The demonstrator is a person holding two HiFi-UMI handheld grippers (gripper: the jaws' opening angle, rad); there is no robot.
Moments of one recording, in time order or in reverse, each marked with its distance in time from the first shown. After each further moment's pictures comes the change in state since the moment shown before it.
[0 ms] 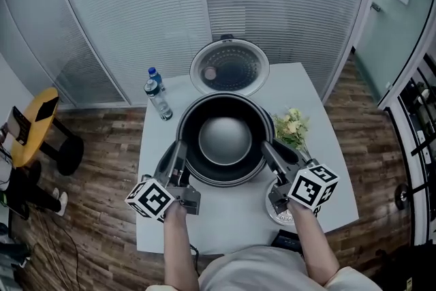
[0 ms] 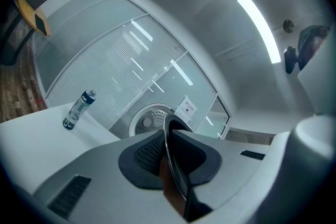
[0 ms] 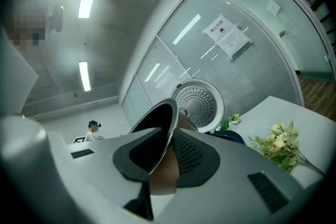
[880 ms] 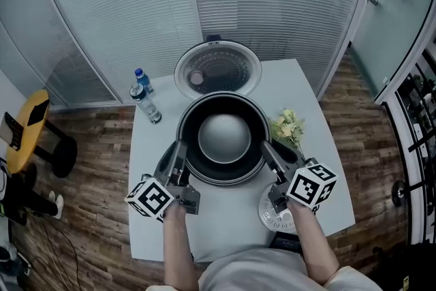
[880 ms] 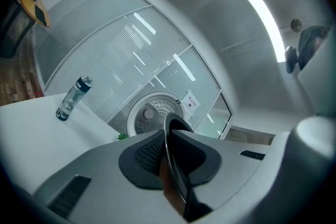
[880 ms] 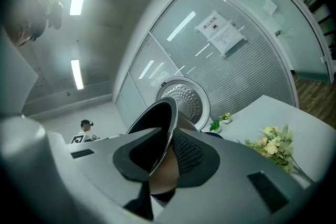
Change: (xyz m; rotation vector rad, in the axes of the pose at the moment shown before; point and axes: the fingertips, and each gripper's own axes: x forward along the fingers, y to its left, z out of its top) left arm 0.056 0.018 -0.025 -0.040 0.053 0.010; right arm 0.019 -0.056 0.006 0.016 0.035 -0.055
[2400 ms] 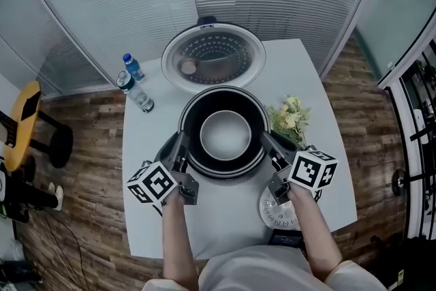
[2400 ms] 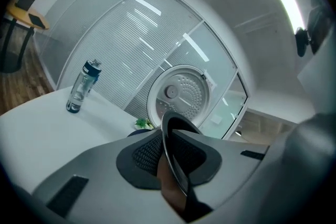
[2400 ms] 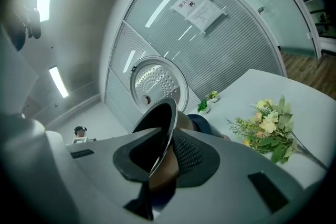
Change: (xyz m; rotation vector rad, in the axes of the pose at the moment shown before) left arm 0.053 0.067 -0.042 0.027 0.194 0.146; right arm 0.047 -0.067 -0.036 0.194 0.160 -0.079
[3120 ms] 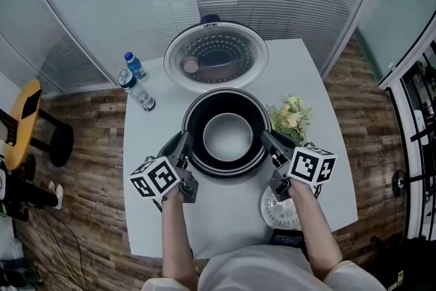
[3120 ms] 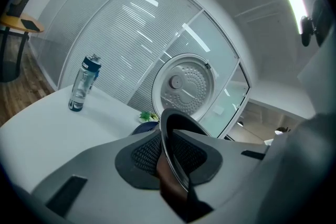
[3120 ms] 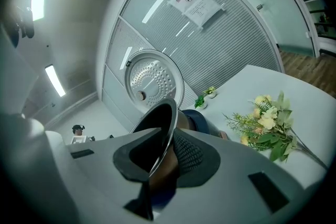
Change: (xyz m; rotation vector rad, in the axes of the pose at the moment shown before) left arm 0.006 0.015 -0.016 0.048 0.098 0.033; right arm 0.010 -0.011 -0.009 0.011 0.044 -0.024
